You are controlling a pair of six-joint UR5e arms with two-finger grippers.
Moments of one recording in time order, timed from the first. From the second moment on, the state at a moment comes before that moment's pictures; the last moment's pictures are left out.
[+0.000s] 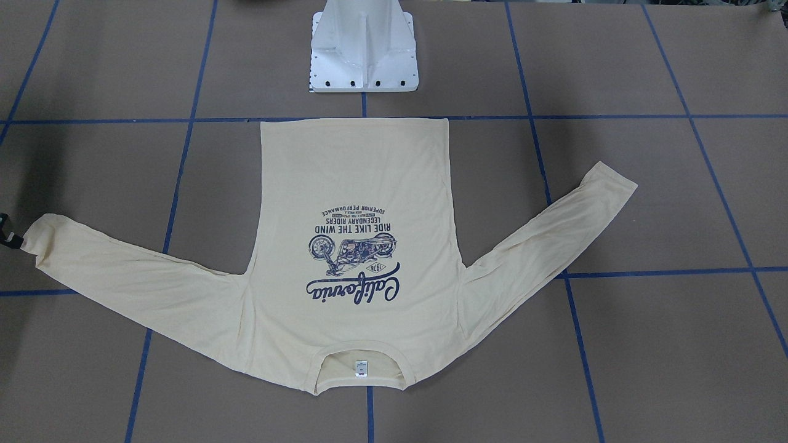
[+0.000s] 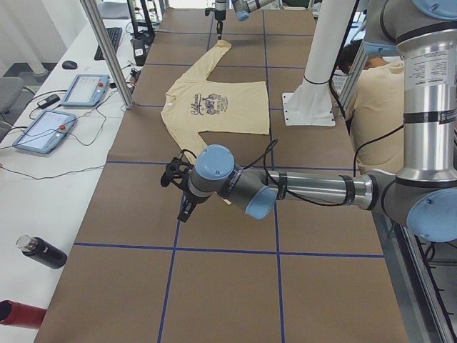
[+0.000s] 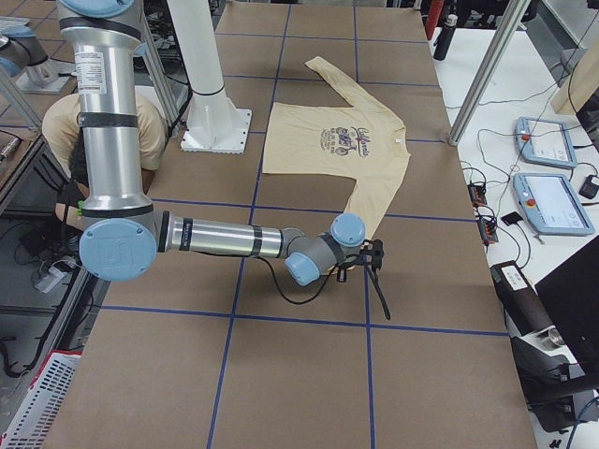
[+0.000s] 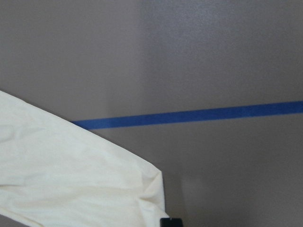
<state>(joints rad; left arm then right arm) -1.57 -1.46 -1.73 -2.09 -2.46 -0.10 1.20 -1.53 1.42 -0.89 2.41 0.75</state>
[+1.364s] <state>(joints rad) -1.57 -1.46 -1.72 -2.09 -2.52 -0.10 0.80 -0.59 1.30 -1.36 2.00 1.44</state>
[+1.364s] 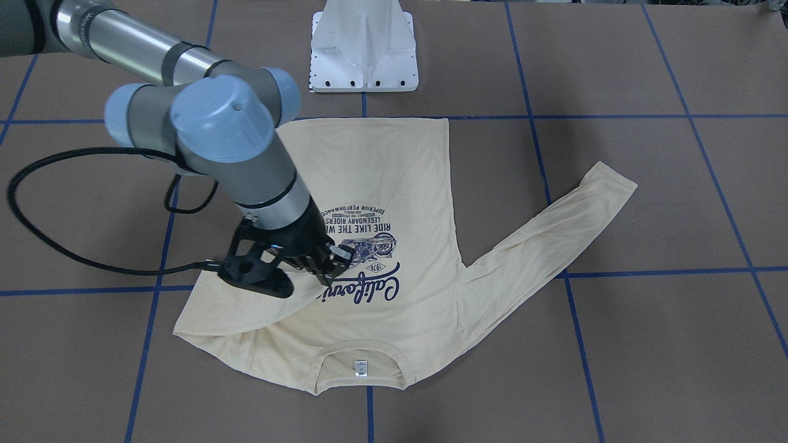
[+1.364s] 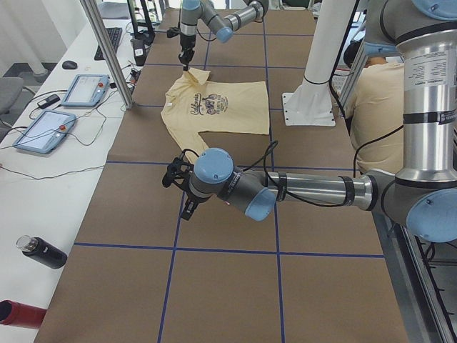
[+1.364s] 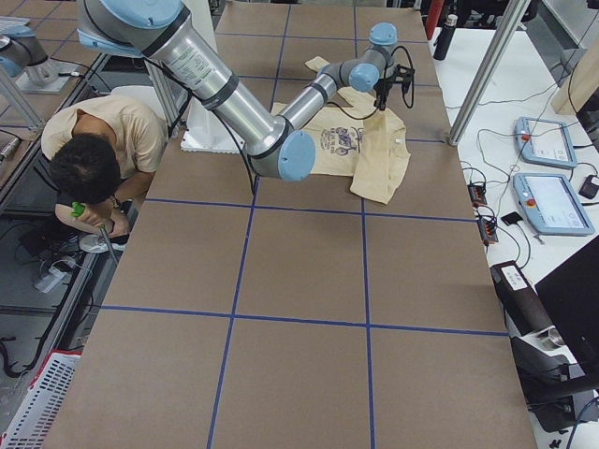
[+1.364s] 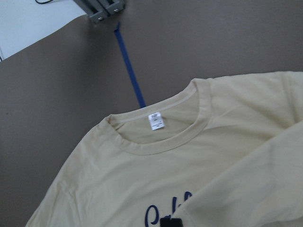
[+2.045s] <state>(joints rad) -1.57 -1.46 -1.71 -2.09 -2.52 -0.10 0.65 -0.36 1.18 -1.36 1.78 1.43</state>
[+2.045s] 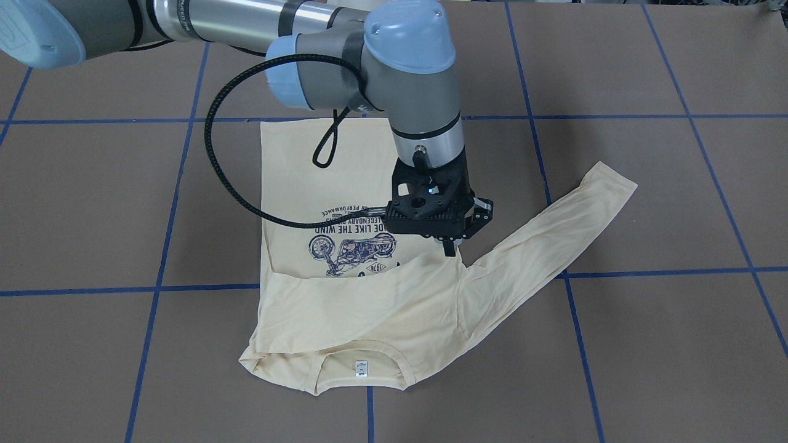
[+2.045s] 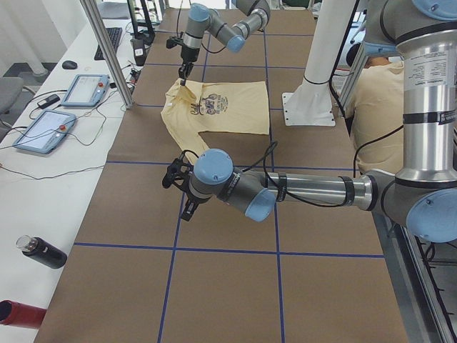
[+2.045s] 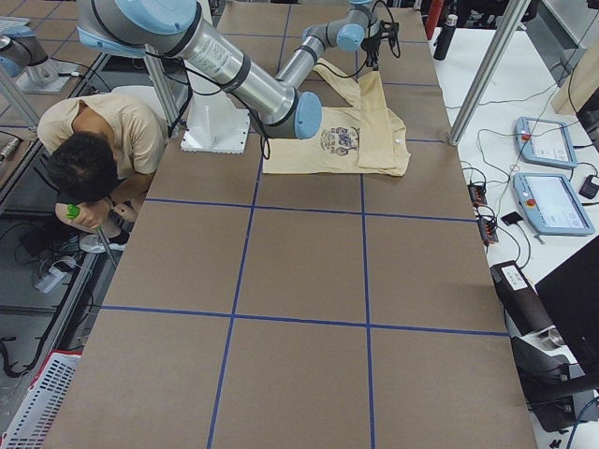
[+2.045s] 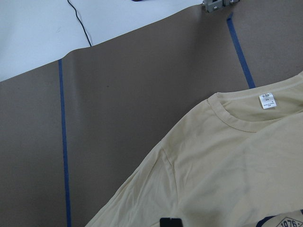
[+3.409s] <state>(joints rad) -1.42 -1.44 -1.70 -2.28 -2.60 -0.42 0.64 -0.19 0.89 -1.22 1.70 1.50</state>
